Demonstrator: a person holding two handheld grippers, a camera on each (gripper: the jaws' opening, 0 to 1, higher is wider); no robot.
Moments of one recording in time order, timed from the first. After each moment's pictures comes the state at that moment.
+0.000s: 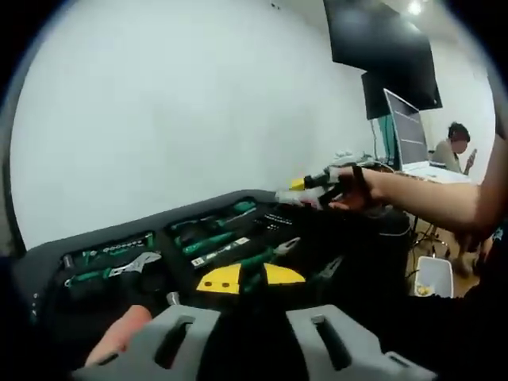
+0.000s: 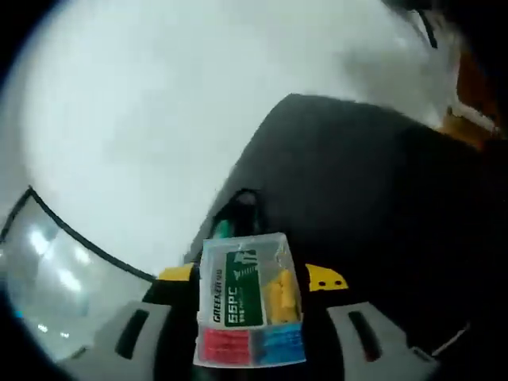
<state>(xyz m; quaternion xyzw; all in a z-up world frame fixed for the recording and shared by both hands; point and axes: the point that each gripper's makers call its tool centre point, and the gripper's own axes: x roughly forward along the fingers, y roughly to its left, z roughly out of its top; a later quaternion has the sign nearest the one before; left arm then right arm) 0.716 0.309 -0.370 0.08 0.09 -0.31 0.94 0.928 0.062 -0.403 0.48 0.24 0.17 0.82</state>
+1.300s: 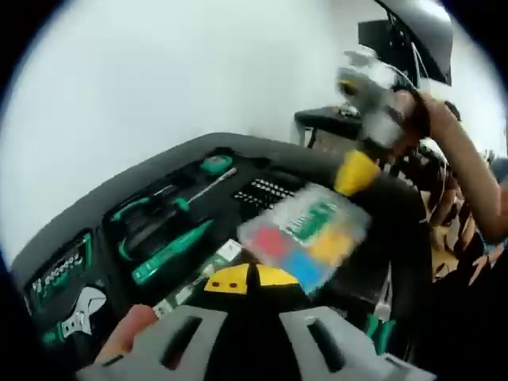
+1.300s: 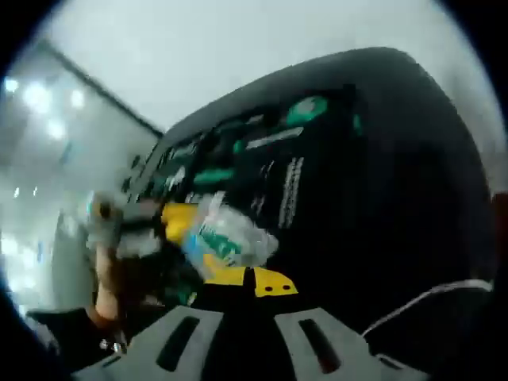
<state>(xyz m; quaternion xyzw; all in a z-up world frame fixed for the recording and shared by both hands) 0.831 0.267 -0.409 0.10 0.24 -0.38 0.89 0.778 0.159 -0.394 0.14 0.49 0.38 0.77</state>
